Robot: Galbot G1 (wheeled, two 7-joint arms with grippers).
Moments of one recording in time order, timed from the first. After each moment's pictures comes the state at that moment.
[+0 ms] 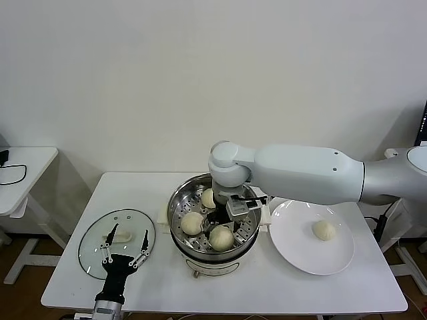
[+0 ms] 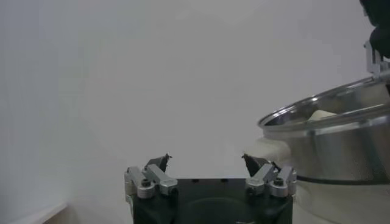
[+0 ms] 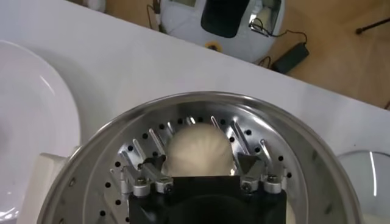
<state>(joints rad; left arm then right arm) 1.64 -1.30 -0.50 -1.94 0.16 -0.30 -0.17 0.50 1.14 -1.24 1.56 -0.18 0.70 -1.23</state>
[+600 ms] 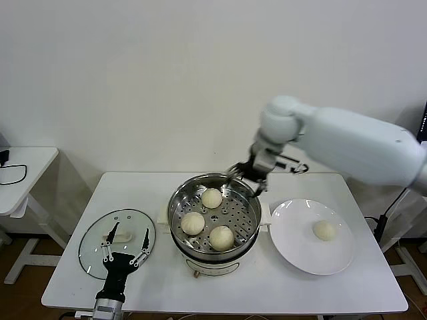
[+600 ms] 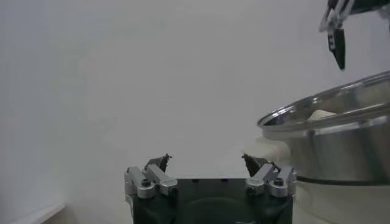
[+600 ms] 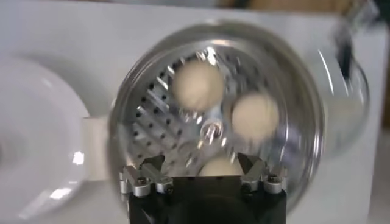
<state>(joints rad) 1.63 -1.30 -0.50 -1.94 0.16 -0.29 -0.17 0.56 0.88 -1.12 1.40 0.07 0.35 -1.25</state>
